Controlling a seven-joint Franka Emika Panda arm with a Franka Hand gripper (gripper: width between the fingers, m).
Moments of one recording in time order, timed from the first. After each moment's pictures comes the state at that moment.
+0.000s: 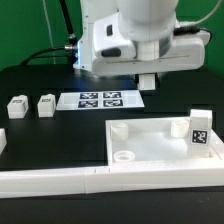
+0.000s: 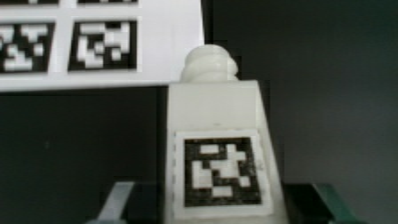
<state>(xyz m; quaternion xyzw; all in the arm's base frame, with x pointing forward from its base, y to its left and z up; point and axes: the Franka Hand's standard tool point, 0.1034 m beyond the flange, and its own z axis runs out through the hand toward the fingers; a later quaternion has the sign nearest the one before) 0.445 0.065 0.085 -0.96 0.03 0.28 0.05</state>
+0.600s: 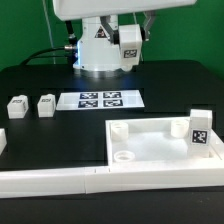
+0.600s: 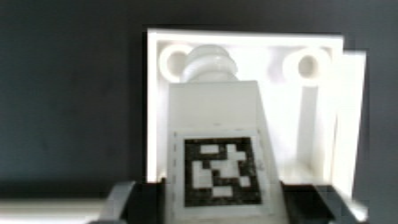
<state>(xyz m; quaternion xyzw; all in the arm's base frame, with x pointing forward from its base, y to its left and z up) 0.564 0.020 0.181 -1.00 -0.01 0.04 0.03</state>
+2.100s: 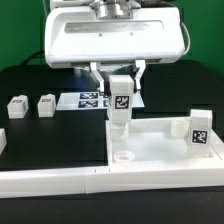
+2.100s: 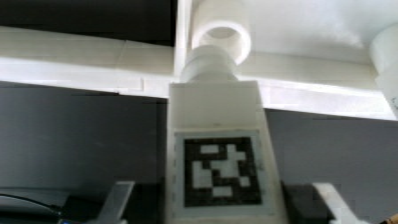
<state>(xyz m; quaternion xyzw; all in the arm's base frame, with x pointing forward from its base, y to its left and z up) 0.604 0.000 0.121 -0.96 -0.07 -0.27 -0.01</state>
